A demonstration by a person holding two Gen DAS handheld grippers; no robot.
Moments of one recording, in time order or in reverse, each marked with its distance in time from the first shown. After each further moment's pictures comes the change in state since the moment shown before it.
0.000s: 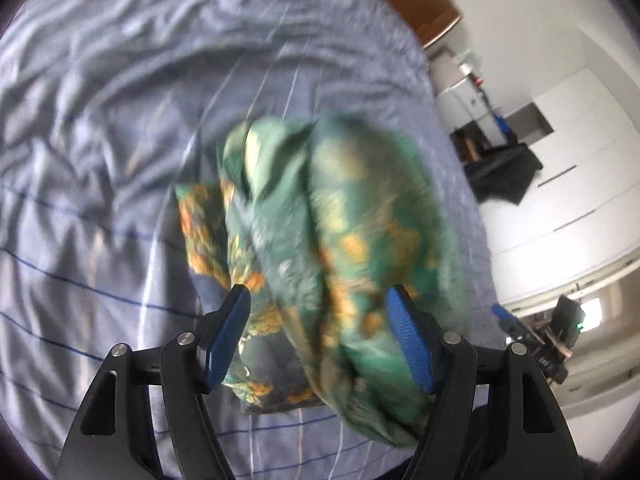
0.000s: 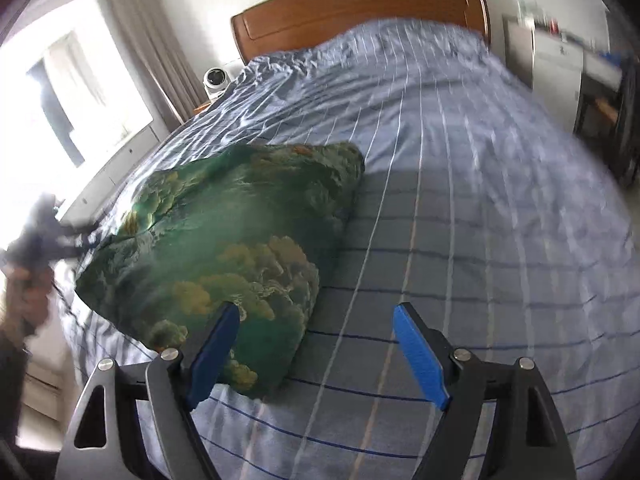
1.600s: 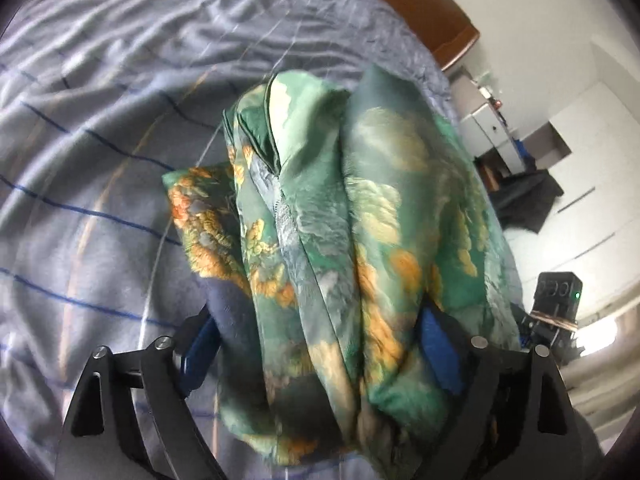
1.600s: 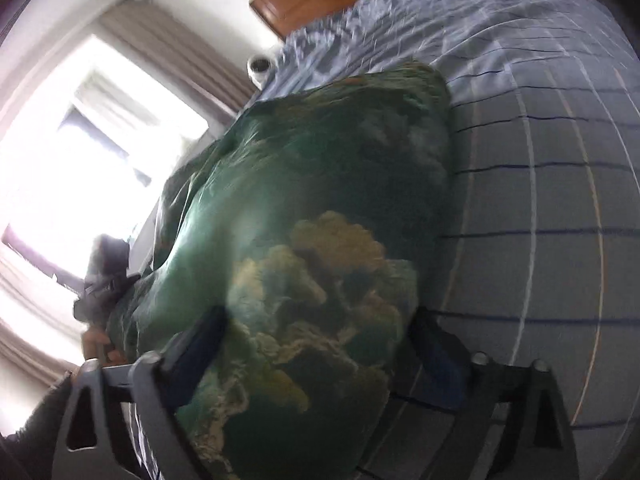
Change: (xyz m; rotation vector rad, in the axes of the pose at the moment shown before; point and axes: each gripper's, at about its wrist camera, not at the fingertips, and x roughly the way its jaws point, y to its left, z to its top) left arm 0.075 0.023 0.088 0.032 -0.119 0.043; right arm 0.184 -0.030 0.091 0.126 0.069 0.402
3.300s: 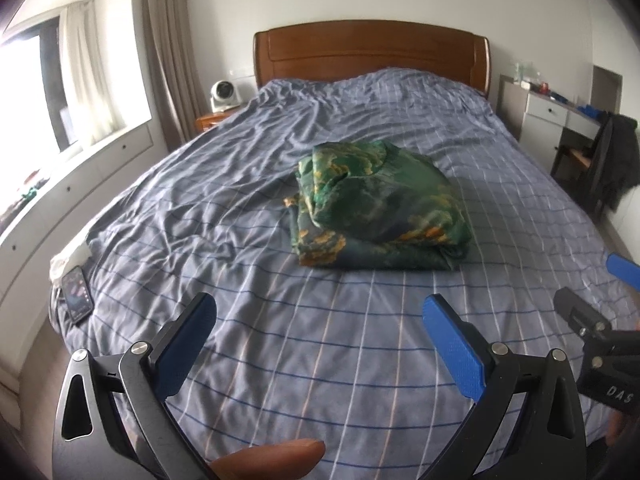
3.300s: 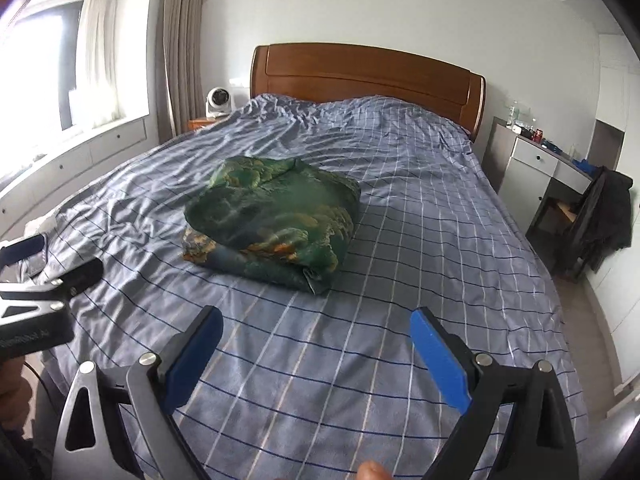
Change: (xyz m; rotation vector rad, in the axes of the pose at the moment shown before) left arm -0.174 -0.218 -0.244 0.256 -0.383 0.627; right arm -0.201 0.233 -0.191 -0.426 -0.242 -0.677
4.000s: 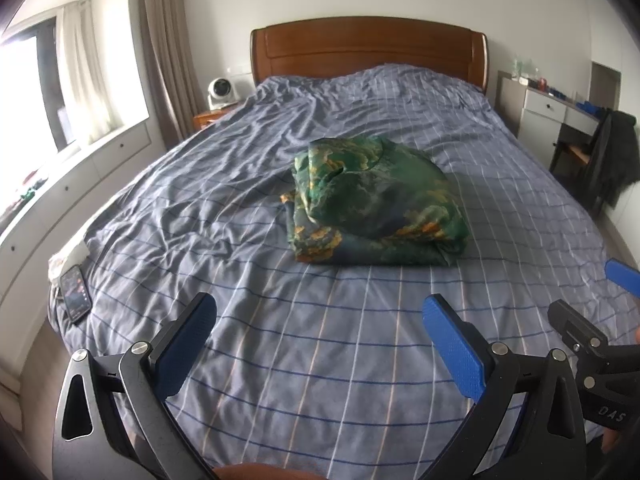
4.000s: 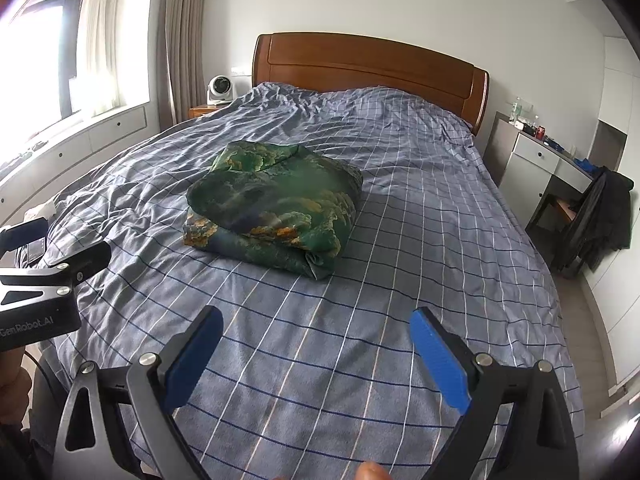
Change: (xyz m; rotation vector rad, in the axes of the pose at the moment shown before) left arm 0.002 -0.003 -0.002 0.003 0.012 -0.008; right arm -0.004 0.007 -0.005 -0.015 0.035 0.000
